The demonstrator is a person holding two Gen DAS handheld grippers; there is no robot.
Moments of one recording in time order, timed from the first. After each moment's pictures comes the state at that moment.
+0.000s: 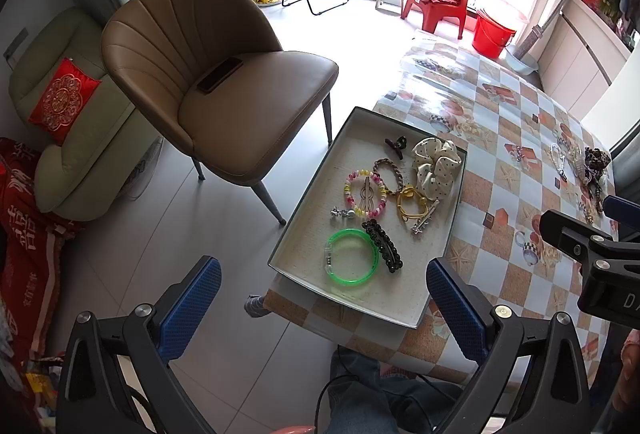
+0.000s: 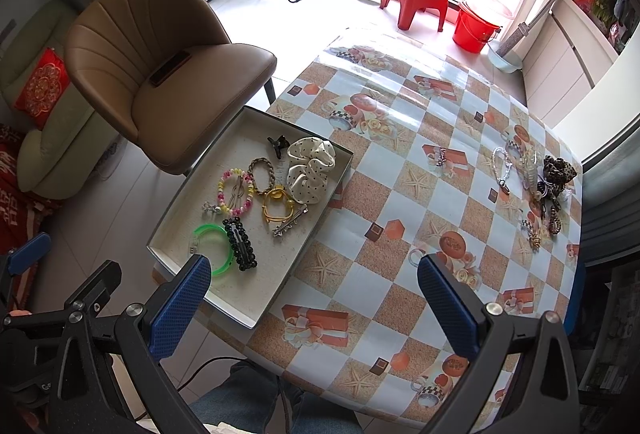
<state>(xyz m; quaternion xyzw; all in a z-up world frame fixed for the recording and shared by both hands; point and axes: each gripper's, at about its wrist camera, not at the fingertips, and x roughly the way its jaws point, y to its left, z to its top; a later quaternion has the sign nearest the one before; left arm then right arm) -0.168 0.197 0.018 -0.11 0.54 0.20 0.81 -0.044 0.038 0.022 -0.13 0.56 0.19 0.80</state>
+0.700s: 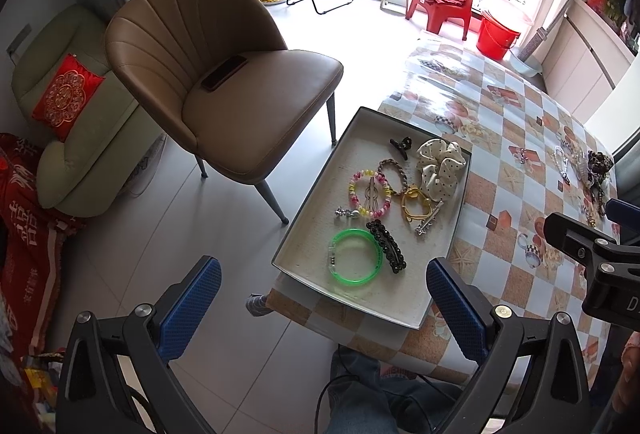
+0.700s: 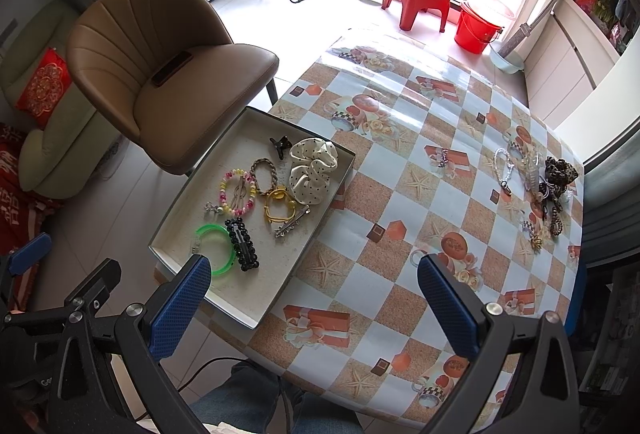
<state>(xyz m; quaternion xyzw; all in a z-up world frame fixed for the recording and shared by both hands) -0.171 0.203 0.019 -0.10 0.54 0.20 0.81 -0.044 0.038 0.022 -0.12 0.56 0.19 0.80</state>
